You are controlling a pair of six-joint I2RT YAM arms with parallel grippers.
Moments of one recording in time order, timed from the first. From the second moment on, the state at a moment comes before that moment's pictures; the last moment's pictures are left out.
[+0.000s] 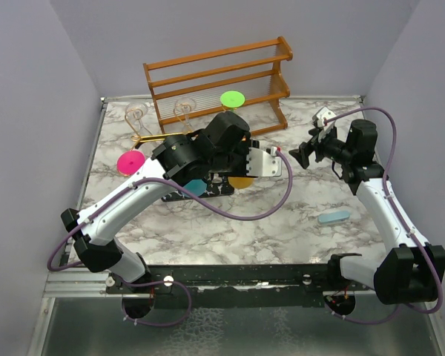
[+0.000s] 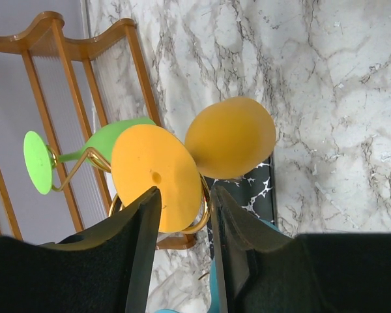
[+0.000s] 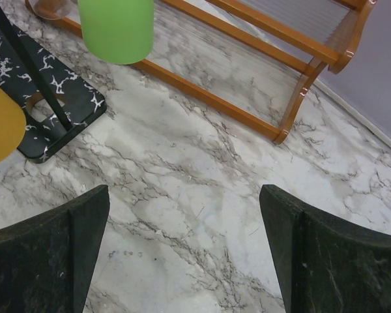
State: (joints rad) left arm -0.98 1.52 1.85 -1.05 -0.01 0.80; right arm 0.04 1.18 0.92 -0.08 -0.65 -0.41
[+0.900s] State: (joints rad) left arm -0.98 1.51 1.88 -1.15 0.14 0.79; right arm 0.02 1.18 0.91 -0.08 -0.65 -0.41
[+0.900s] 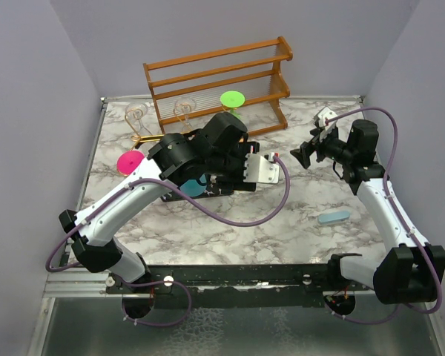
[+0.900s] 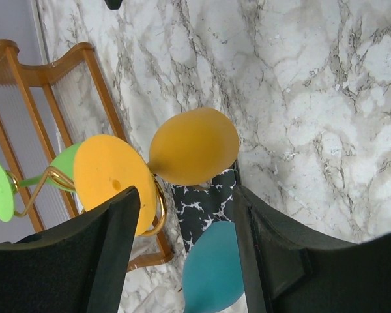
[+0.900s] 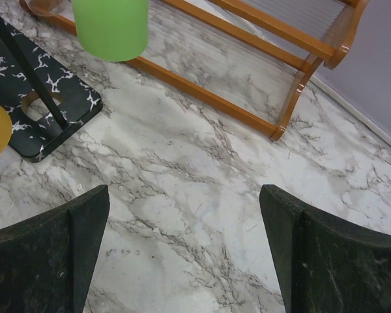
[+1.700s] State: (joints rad) left arm -0.88 1.33 1.82 -0.98 0.01 0.69; right arm 0.00 1.18 0.90 -0.02 -0.52 -0.33
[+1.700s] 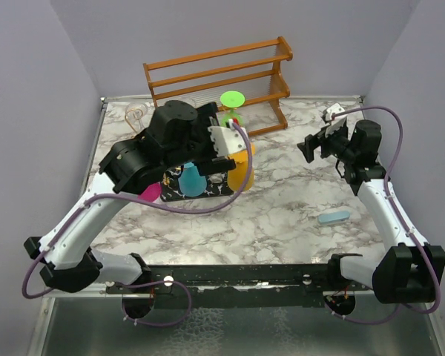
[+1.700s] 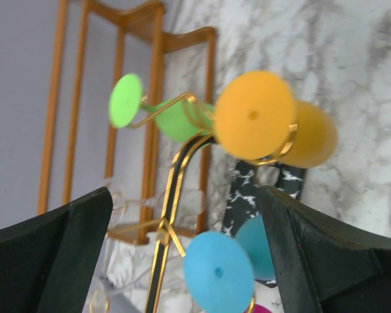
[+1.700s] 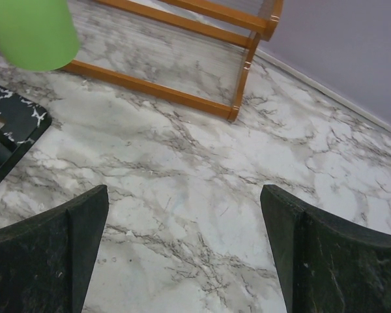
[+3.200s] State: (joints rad) left arm -0.19 0.99 1.19 -0.23 -0.48 0.15; right arm 0.00 1.18 1.33 -0.38 -0.20 -0.30
